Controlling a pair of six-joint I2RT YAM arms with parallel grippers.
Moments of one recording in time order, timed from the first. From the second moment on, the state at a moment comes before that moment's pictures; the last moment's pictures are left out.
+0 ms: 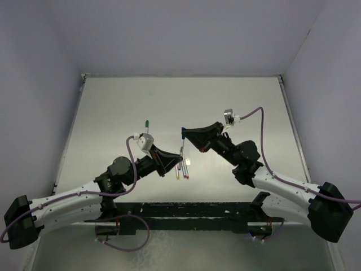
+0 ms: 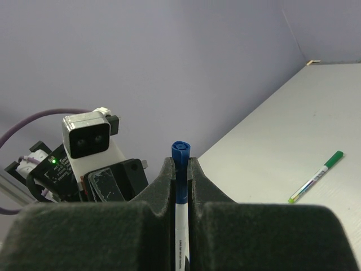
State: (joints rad) left arm -1.02 0.75 0.36 0.49 -0.01 -0.54; right arm 0.80 1.04 0.47 0.93 -0.16 0.73
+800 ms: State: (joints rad) left arm -1.02 0.74 0.34 0.51 -0.08 -0.55; right arm 0.83 1.11 0.47 0.96 -0.22 0.72
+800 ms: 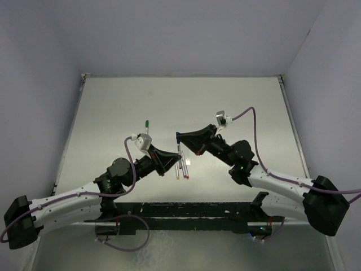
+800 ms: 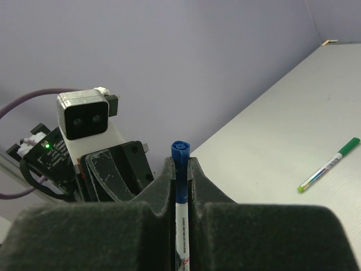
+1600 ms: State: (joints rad) left arm -1.03 0.70 0.36 0.36 -0.17 -0.41; right arm 0.96 1.14 0.58 0.67 0.00 0.55
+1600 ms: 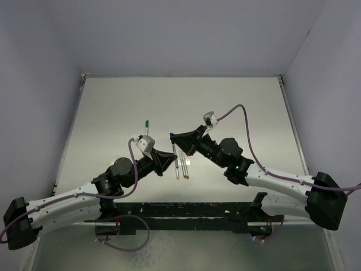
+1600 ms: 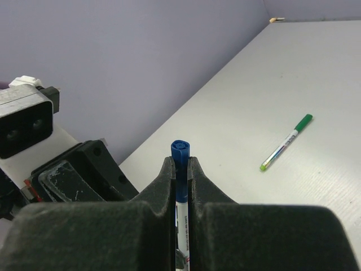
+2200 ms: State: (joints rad) left arm -1.03 0.69 0.37 0.28 -0.22 -0.38; right arm 1.00 1.16 0.62 0.59 0.09 0.52
